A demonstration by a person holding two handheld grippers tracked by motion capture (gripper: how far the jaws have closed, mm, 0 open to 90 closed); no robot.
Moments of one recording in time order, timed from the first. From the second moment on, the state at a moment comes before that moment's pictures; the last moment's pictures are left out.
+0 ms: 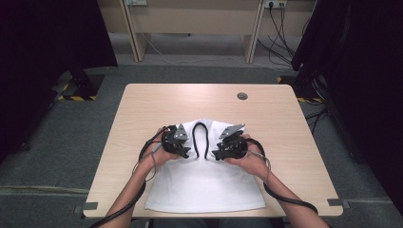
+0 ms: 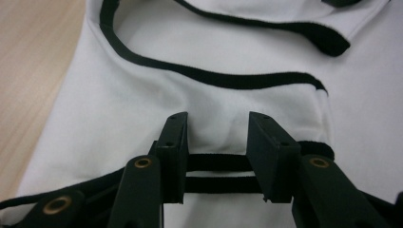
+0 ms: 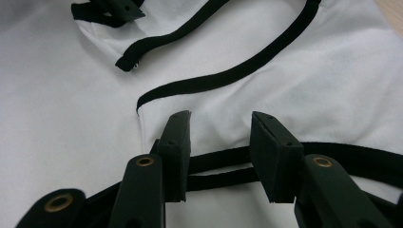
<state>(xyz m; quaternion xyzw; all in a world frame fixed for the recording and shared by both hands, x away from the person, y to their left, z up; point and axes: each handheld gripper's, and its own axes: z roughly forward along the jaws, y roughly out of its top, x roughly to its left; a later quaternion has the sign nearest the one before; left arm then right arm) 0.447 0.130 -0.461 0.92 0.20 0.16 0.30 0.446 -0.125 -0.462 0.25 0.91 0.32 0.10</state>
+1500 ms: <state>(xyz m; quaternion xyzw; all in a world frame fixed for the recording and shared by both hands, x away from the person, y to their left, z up) 0.449 0.197 -0.429 0.81 0.36 0.24 0.40 0.461 -0.240 -0.426 0.38 0.83 0.39 0.12</state>
